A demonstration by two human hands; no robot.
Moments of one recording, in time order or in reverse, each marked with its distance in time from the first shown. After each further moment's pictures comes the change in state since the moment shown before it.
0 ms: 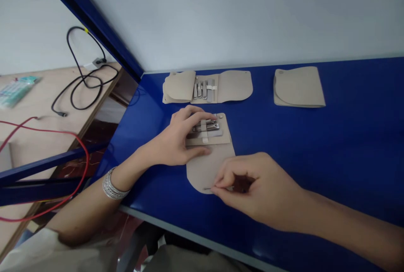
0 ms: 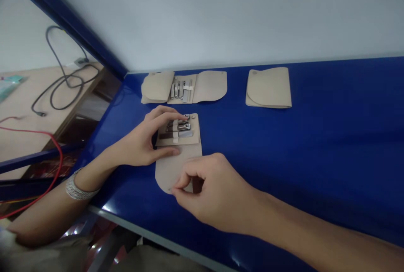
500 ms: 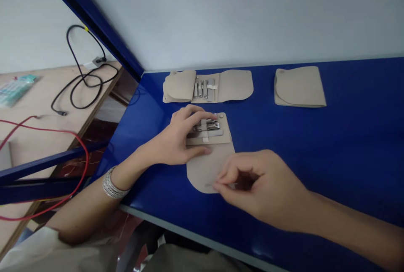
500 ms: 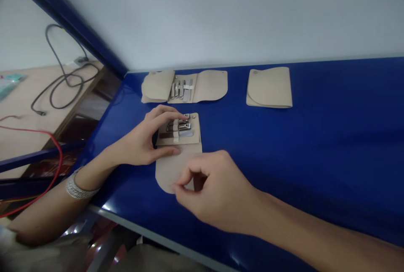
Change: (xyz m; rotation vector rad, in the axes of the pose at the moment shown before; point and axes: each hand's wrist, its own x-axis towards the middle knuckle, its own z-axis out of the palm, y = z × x) left_hand 0.001 0.001 0.000 -0.003 0.001 -0.007; right_hand 0.000 -0.003 0.001 -0.034 0.071 -0.018
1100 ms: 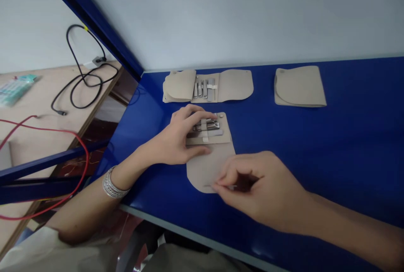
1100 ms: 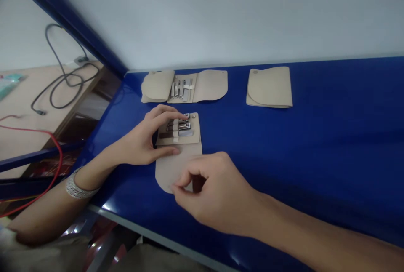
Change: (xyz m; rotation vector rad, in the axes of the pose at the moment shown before) left_hand 0.000 0.000 0.000 -0.006 0.004 0.004; right_hand 0.000 0.000 0.002 -0.016 0.020 -0.043
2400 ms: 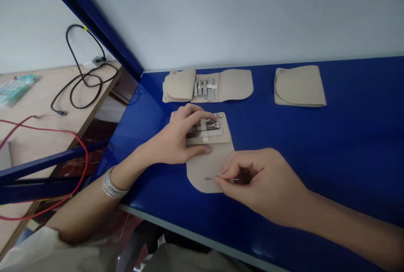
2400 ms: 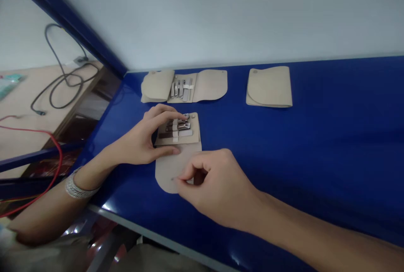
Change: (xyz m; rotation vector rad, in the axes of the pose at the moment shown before) left_hand 0.000 0.000 0.000 0.040 -0.003 -0.010; right_hand 0.001 0.000 0.000 0.022 0.089 0.145
